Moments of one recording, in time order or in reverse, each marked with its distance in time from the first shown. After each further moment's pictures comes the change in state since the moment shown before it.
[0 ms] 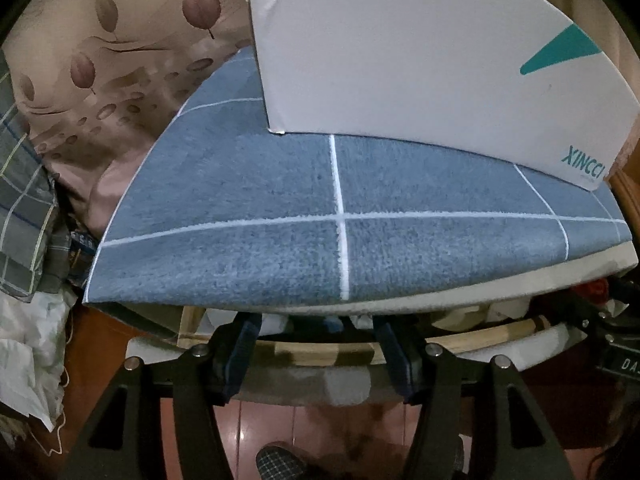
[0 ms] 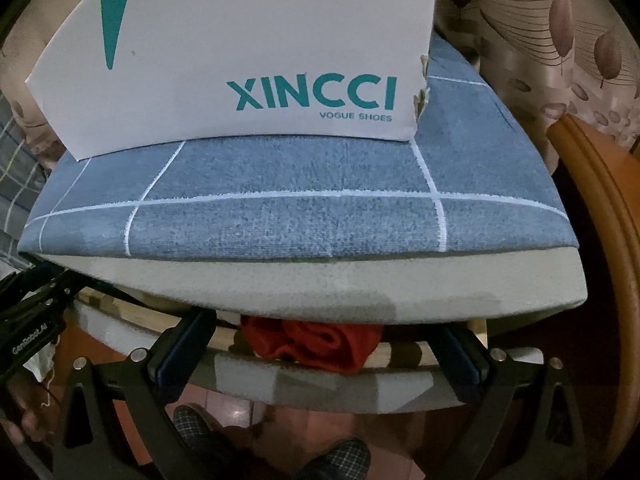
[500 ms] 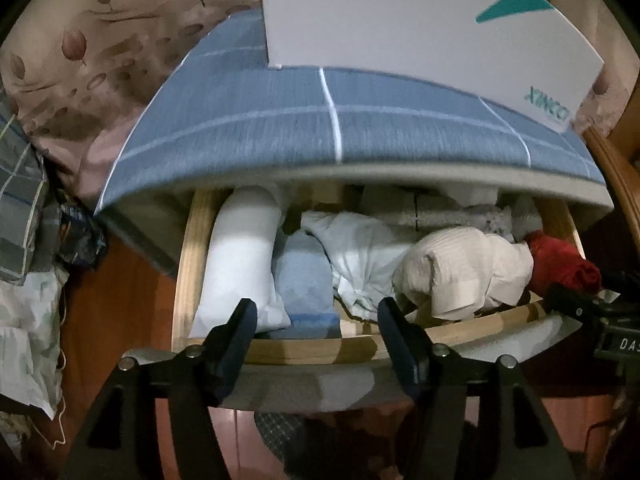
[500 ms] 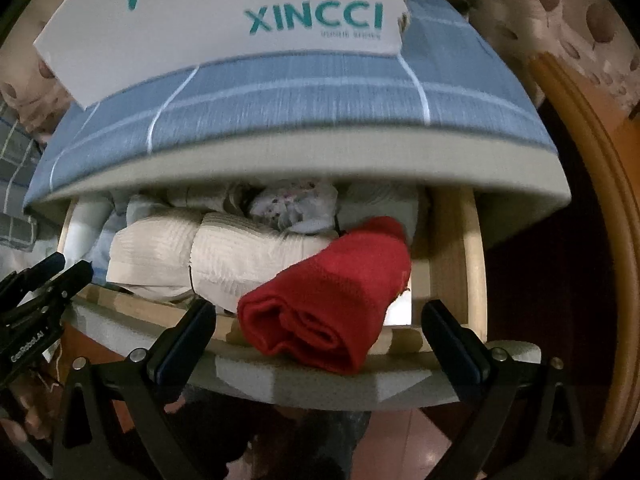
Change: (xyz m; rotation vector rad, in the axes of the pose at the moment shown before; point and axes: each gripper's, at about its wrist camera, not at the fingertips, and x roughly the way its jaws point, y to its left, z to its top) left arm -0.022 0.011 -0.046 0.027 0.123 -0.066; right arm -0.023 0.012 -0.046 0.024 0.176 -0.016
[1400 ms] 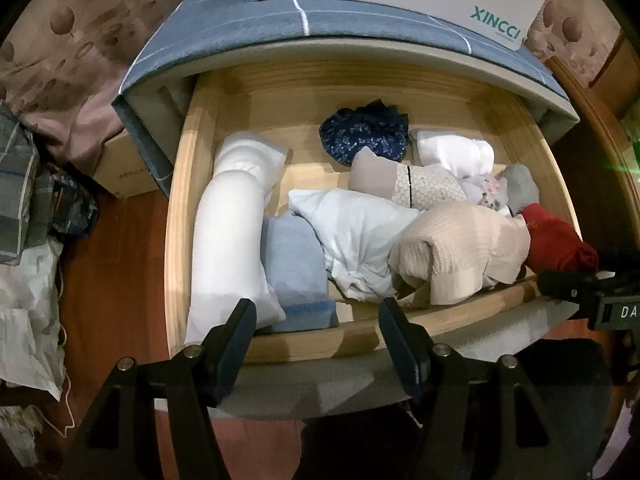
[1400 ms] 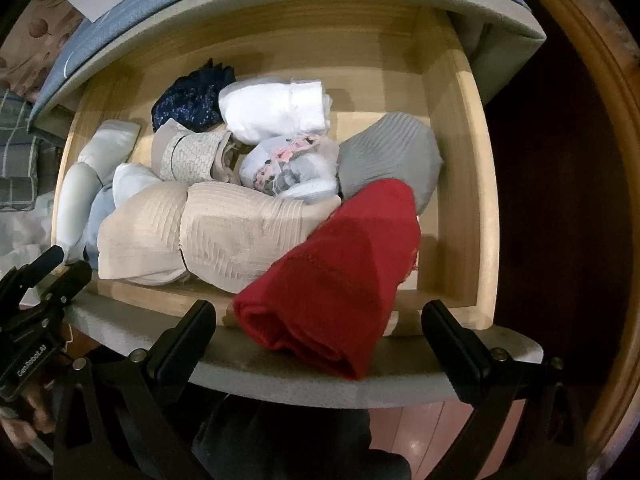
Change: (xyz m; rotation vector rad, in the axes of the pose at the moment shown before) left arm -0.017 0.000 -0.048 0.054 0.150 -0.042; right arm -0.001 -0.001 -0.026 0.030 0.273 0.012
